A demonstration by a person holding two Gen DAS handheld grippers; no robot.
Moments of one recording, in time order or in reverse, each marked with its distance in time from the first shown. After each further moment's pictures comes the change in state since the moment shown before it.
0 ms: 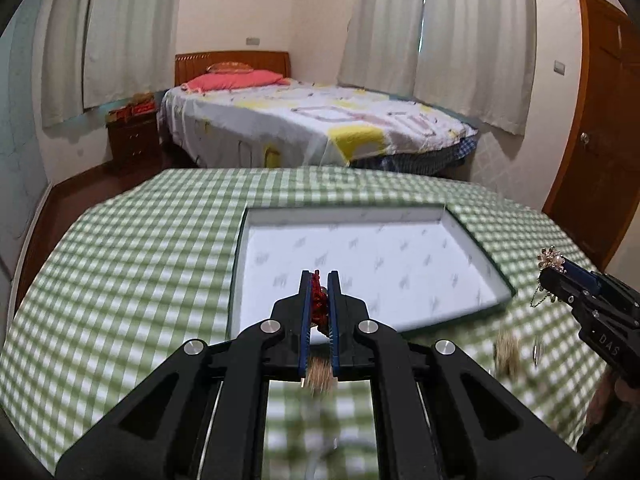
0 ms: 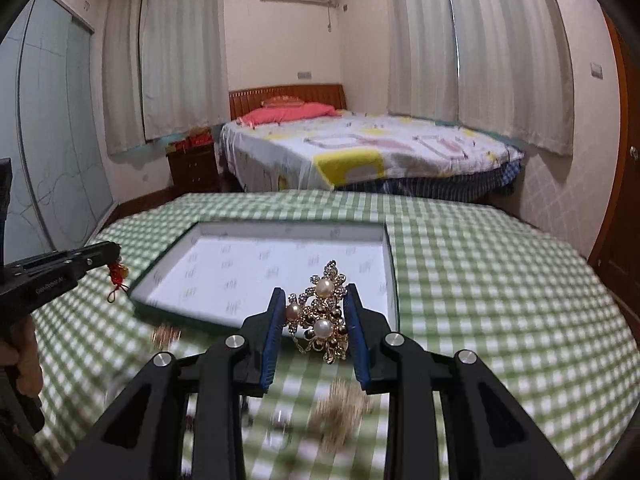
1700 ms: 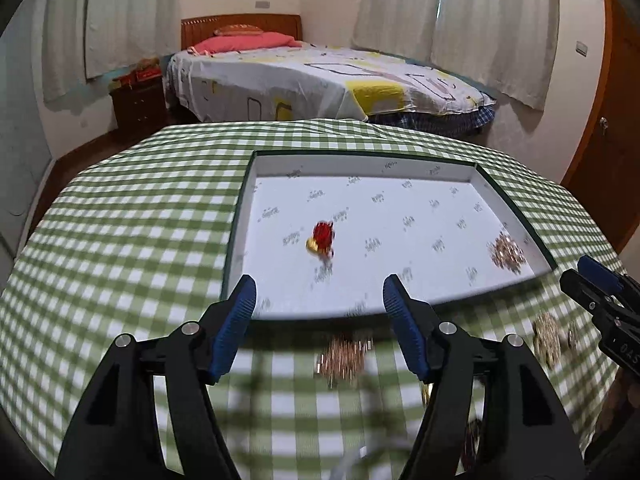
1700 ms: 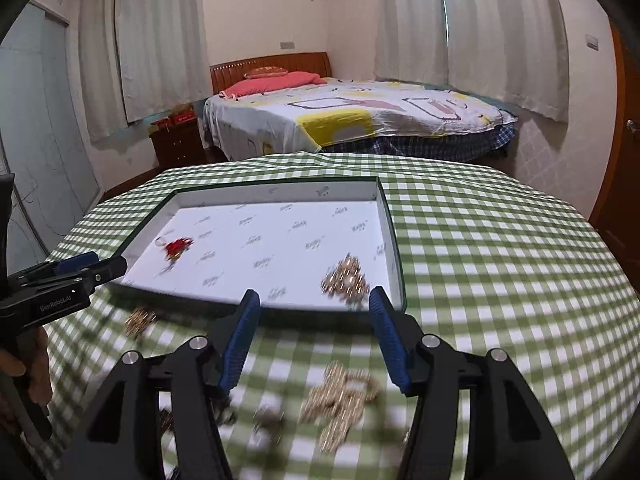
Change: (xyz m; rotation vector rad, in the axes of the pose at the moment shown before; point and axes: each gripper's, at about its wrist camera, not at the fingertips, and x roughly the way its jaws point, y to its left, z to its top) left arm 0.037 0.012 -0.039 -0.021 0.138 0.048; right arm 0.022 -0.007 -0.028 0.061 0.128 -0.029
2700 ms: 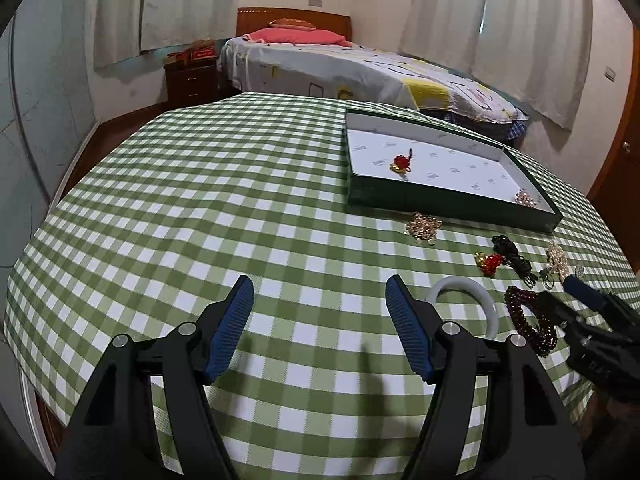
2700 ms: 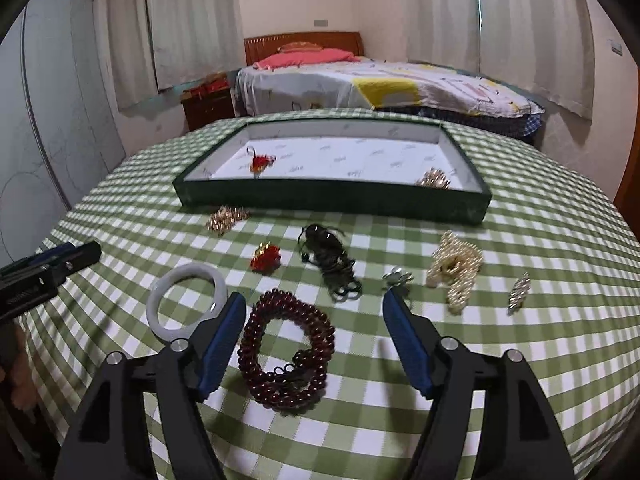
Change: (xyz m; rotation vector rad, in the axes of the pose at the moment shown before) left arm -0.083 0.066 -0.089 -0.134 0.008 0.094; right arm -0.013 0.080 -0.074 -0.063 0.097 0.068
